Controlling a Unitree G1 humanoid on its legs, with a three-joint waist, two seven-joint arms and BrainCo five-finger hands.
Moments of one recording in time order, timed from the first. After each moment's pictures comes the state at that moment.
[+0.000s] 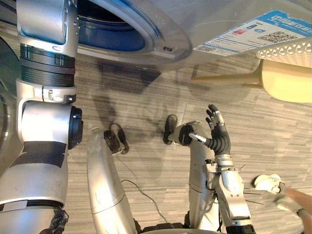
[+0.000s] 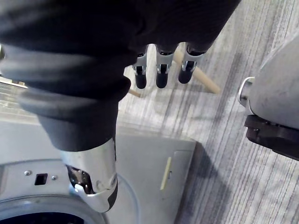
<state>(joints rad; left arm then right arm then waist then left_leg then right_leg) -1.51 0.58 -0.14 0.39 -0.13 -0.18 0.64 0.13 0.01 0.06 -0.19 -0.03 -0.26 -0.05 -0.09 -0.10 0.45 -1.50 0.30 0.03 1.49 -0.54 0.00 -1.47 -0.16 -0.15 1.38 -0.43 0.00</state>
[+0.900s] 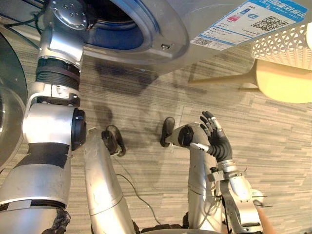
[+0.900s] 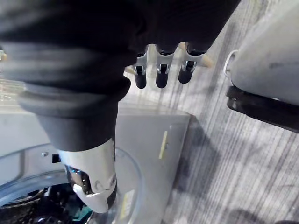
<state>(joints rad) -1.45 0.53 -0.04 0.81 0.42 0.08 0.14 0.15 -0.05 0.11 -0.09 0.13 -0.23 0.11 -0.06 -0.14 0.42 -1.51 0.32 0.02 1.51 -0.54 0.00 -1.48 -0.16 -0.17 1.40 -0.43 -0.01</state>
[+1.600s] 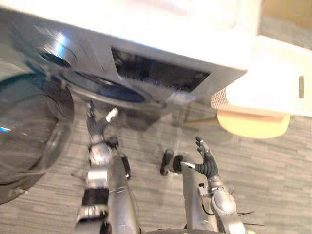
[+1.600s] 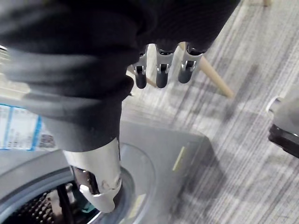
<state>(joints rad) -0.08 0.06 0.12 0.22 0.07 -0.10 0.36 0.27 -0.04 0.11 0.06 -0.18 -0.21 -0.08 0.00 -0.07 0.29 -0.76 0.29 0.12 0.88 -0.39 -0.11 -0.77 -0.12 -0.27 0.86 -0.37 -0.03</state>
